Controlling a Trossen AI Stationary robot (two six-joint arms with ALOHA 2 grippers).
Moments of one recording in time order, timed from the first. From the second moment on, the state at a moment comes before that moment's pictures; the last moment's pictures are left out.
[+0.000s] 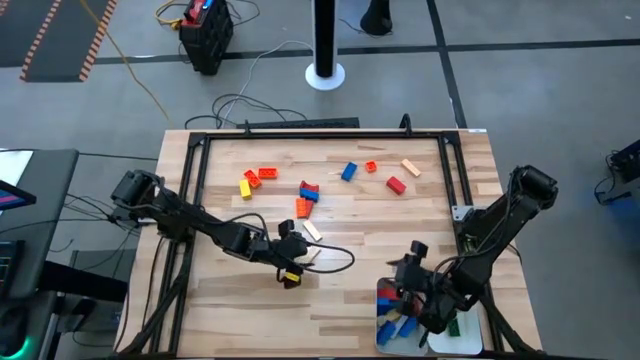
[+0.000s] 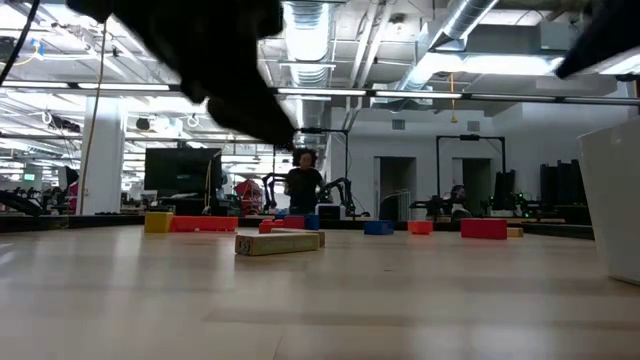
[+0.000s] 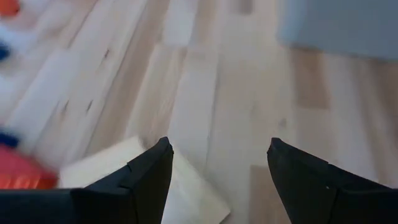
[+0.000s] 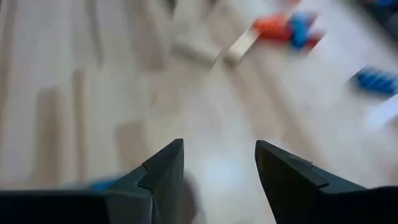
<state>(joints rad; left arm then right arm) -0.35 1.62 0.92 -0.01 -0.39 -0.34 0.87 1.49 1.04 -0.76 0.85 0.96</state>
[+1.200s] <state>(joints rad) -0.33 1.92 0.92 0.15 -0.53 -0.24 0.91 1.48 1.04 -0.72 1.16 0.93</state>
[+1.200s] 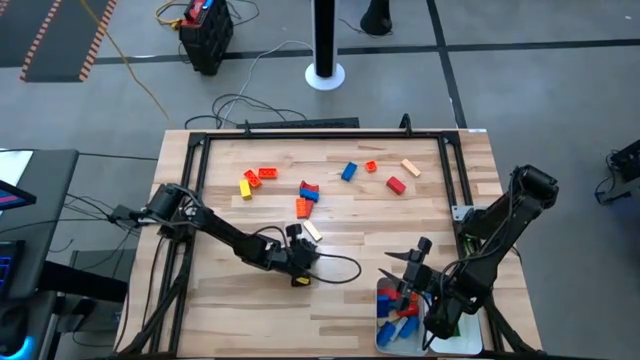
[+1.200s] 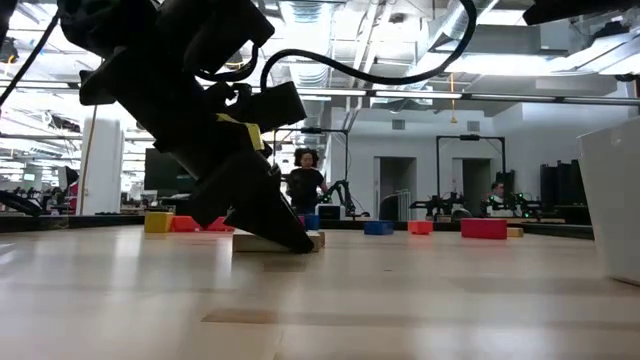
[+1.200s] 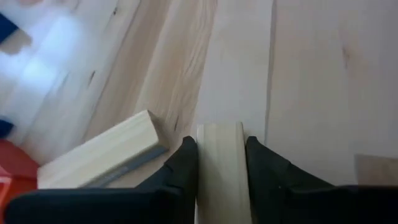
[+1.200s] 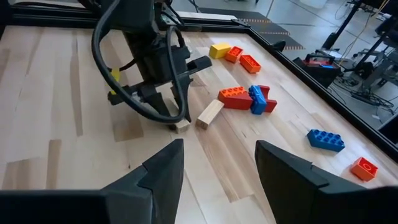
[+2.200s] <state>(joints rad) -0.39 1.55 0.88 0.71 -0.27 0.27 0.58 1.60 1.03 0.05 0.81 0.26</state>
